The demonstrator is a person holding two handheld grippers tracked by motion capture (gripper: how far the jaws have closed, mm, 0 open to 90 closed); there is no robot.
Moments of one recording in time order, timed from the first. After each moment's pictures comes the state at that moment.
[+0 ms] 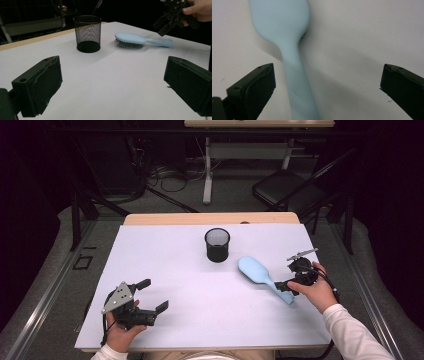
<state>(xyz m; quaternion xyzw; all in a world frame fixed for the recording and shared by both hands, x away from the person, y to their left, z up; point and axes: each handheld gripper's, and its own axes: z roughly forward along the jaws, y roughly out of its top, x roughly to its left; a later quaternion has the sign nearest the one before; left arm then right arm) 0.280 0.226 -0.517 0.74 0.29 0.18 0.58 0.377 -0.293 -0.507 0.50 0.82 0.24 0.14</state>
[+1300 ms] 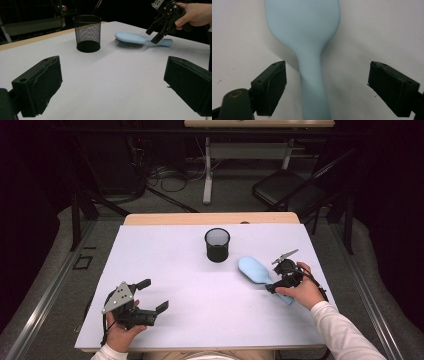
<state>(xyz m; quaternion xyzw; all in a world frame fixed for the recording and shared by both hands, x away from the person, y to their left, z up) 0.280 0.226 -0.517 0.74 0.29 0.18 0.58 0.388 -0.260 -0.523 0.44 0.86 0.21 0.13</state>
